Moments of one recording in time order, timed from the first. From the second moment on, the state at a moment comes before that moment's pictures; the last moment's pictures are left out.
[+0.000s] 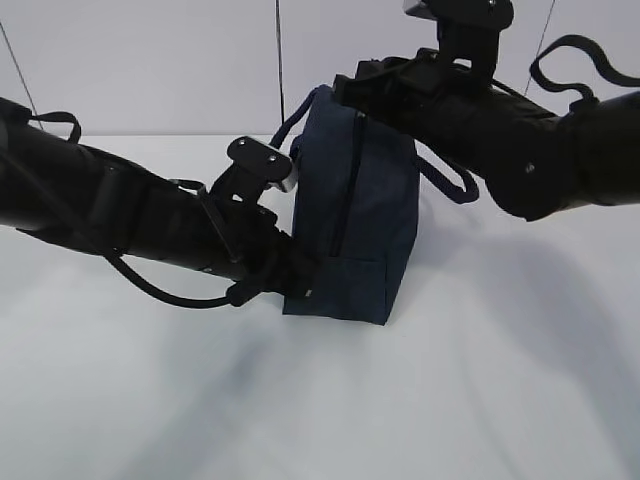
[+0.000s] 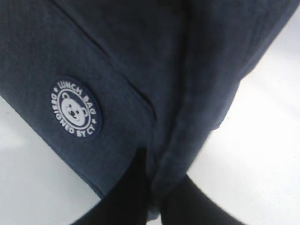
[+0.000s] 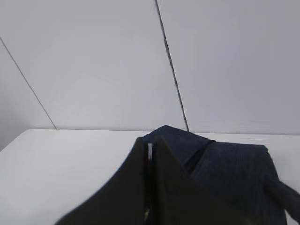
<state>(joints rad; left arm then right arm) -0.59 1.95 -1.05 -1.66 0.29 1.77 0.46 1.82 -1.07 0.18 -0.54 0.11</state>
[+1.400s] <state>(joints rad) -0.59 1.95 -1.05 -1.65 0.31 1.76 0.30 2.18 -1.84 0.25 0.22 0.06</state>
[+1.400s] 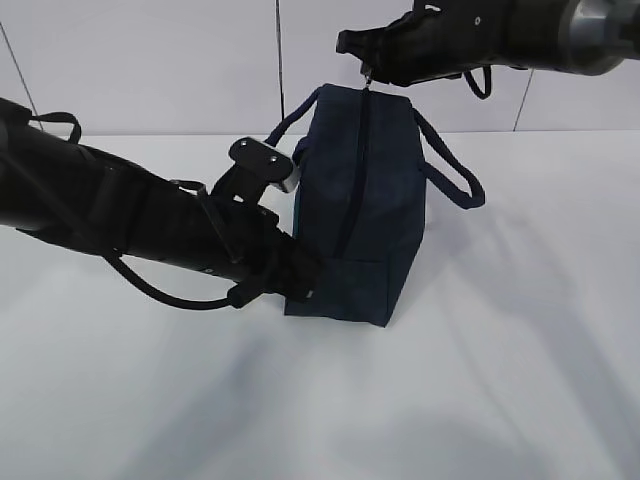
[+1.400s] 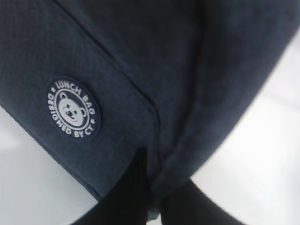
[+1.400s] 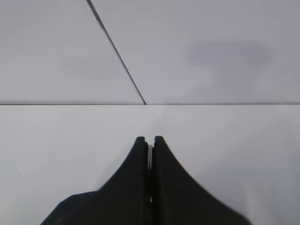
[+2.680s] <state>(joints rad) -0.58 1.91 -1.05 -1.36 0.48 1.38 0.25 2.31 -2.15 0.31 0.78 0.03</state>
